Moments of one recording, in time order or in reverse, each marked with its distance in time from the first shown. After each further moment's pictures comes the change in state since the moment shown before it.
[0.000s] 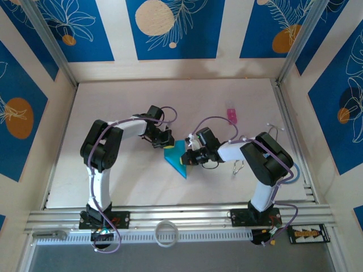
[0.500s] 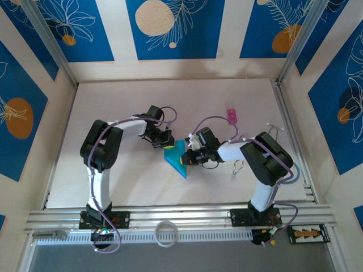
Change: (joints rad) left arm 0.000 -0.002 -0.002 0.003 0.000 0.000; right arm 0.000 0.003 0.005 -0.007 0.003 -0.003
